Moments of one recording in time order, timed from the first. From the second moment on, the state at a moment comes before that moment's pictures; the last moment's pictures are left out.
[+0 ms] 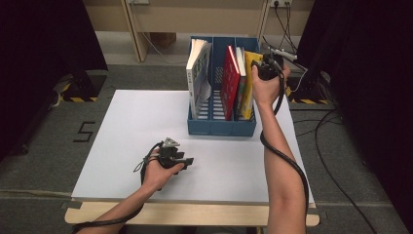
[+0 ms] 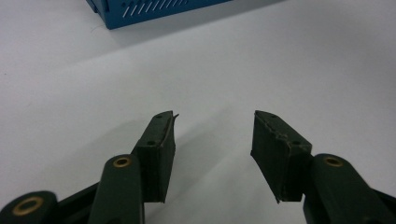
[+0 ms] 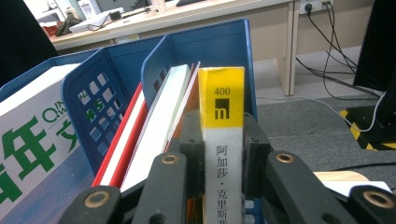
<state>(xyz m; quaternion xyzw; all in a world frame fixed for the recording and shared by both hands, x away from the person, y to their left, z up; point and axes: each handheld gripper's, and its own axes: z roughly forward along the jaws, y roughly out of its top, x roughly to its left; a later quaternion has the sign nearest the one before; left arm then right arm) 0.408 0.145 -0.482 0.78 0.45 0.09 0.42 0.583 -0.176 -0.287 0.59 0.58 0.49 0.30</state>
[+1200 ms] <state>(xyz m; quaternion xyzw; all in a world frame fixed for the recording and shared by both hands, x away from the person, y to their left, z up) 0.408 0.147 -0.484 0.78 0.45 0.09 0.42 0.587 -0.168 -0.312 0.58 0.57 0.49 0.32</state>
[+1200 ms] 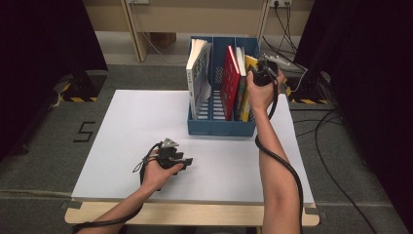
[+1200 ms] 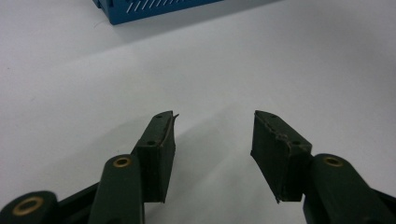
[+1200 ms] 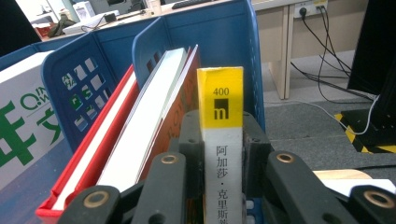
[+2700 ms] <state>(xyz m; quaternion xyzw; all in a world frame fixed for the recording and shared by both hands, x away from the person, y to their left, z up) 0.406 0.150 -0.485 0.78 0.46 0.09 0.42 0.572 -0.168 -0.318 0.59 0.60 0.45 0.30</state>
